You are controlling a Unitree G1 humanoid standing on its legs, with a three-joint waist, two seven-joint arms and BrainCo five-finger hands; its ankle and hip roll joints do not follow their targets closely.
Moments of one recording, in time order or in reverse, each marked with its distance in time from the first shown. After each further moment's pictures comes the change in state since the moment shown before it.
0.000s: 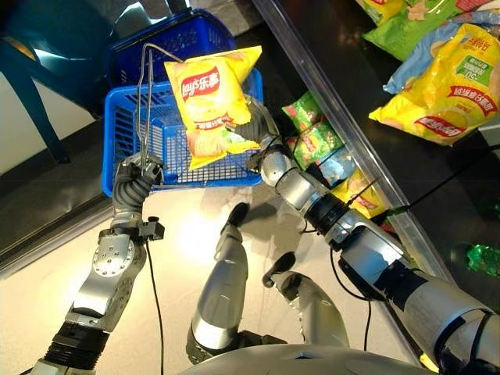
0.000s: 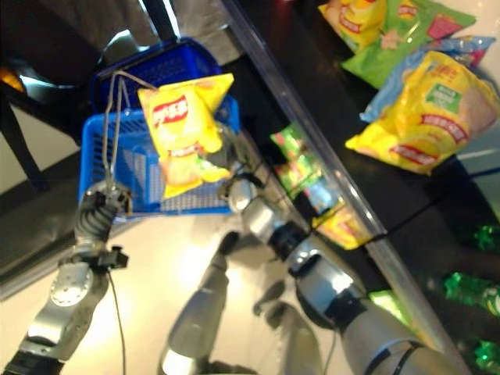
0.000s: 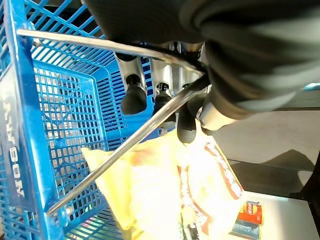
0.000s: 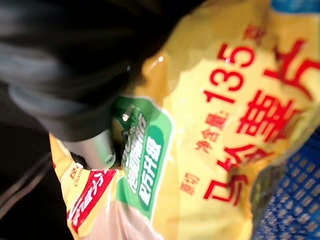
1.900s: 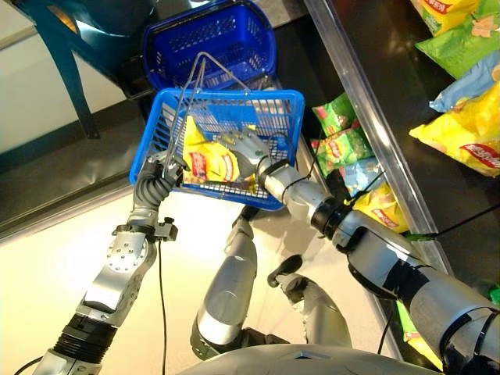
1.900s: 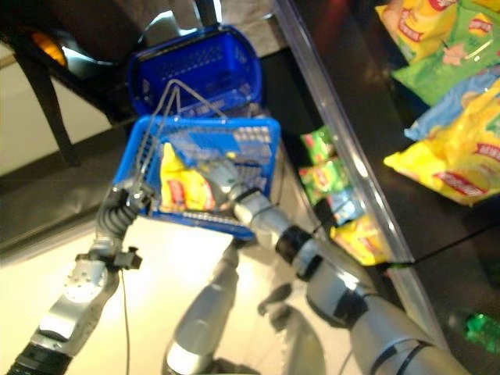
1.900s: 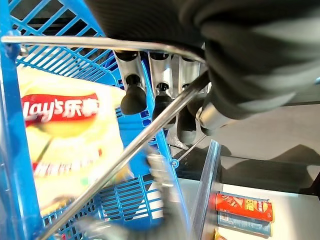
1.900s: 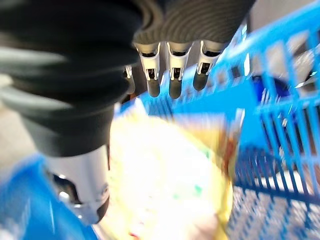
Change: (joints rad) left arm -0.020 -0.005 -0.065 0.005 0.070 -0.001 -0.045; right arm -0.007 -0.147 0.185 -0.082 -0.550 -0.032 0.217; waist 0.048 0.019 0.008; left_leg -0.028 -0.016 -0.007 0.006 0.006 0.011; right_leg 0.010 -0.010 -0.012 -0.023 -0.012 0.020
